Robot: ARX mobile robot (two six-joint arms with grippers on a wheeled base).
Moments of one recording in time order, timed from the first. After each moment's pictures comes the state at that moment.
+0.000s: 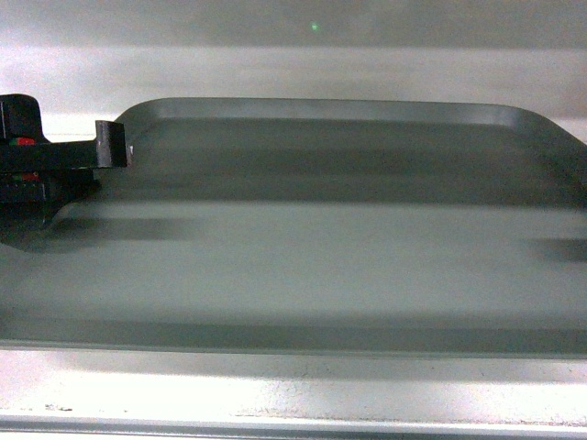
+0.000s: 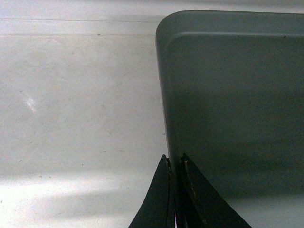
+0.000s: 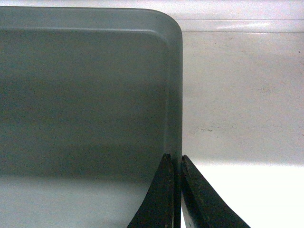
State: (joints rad) left arm -0.32 1.26 0.62 0.16 -0.19 -0.18; right arm 0.23 1.22 0.59 0.14 0.12 0.12
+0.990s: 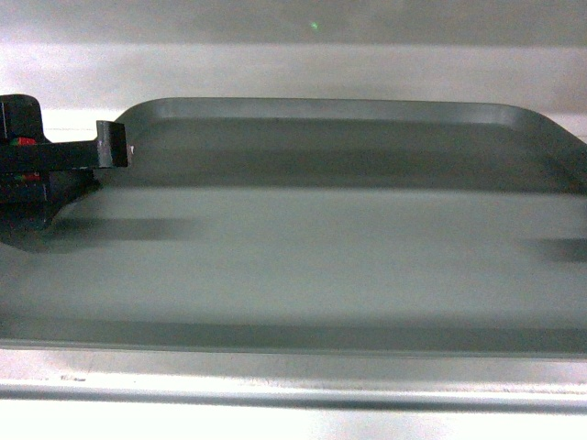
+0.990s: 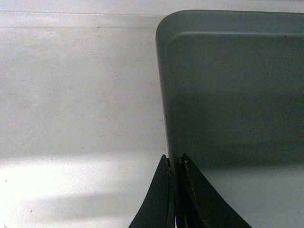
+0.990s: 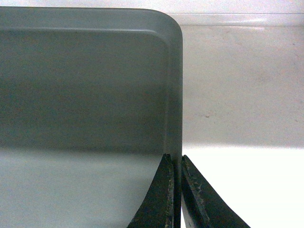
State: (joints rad) left arm -0.32 1.26 0.62 0.16 -0.19 -0.18; right arm 0.23 1.22 0.59 0.14 0.12 0.12
